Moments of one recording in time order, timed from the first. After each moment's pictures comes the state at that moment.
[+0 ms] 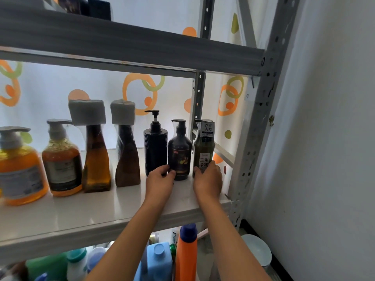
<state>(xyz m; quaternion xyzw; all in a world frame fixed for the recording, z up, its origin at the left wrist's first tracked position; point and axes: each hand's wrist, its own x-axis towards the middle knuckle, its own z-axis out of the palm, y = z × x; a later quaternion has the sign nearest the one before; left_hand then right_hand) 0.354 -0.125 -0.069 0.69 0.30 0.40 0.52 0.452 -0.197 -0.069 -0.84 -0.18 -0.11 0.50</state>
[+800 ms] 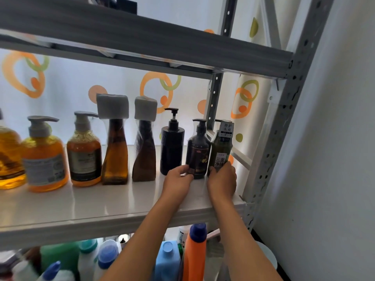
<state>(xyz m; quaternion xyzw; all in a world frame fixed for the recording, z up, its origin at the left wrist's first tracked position) 0.346 -0.129 -0.069 0.68 0.27 0.36 0.58 0.446 -0.192 -0.065 -0.85 -0.16 -0.13 0.49</state>
